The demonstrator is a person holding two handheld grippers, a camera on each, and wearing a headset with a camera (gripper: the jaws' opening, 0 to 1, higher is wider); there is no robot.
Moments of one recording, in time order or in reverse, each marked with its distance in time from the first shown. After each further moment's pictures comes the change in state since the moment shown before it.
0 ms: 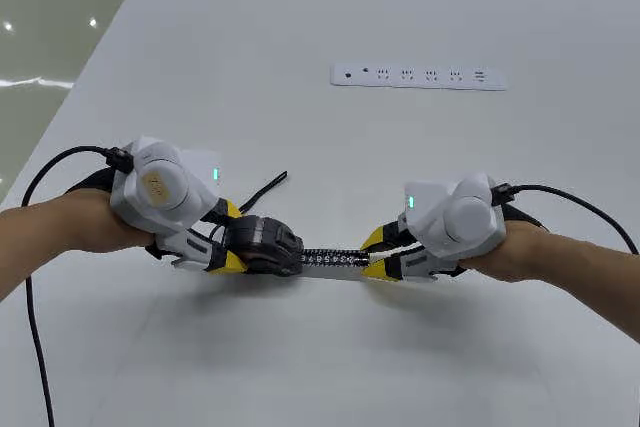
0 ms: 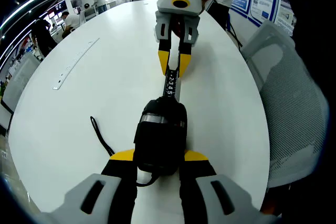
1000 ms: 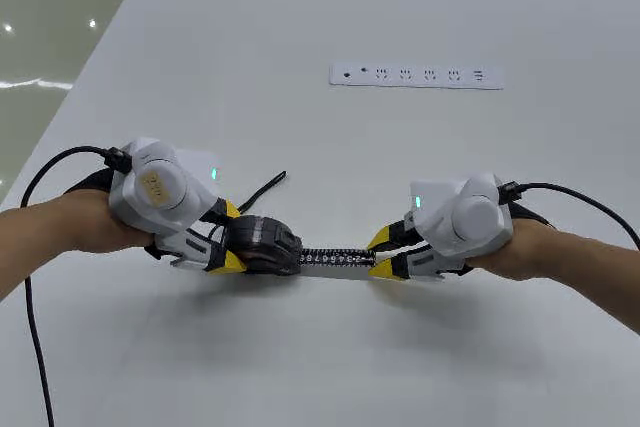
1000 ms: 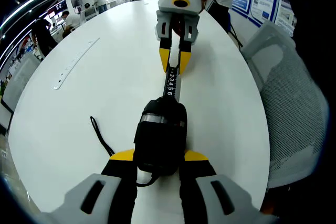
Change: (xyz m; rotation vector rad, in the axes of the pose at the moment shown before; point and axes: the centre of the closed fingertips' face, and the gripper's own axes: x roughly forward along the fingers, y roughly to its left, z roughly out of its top) left arm 0.001 0.001 0.000 -0.003 0.002 0.002; right arm -0.007 0.001 -0.006 -0.007 0.006 0.002
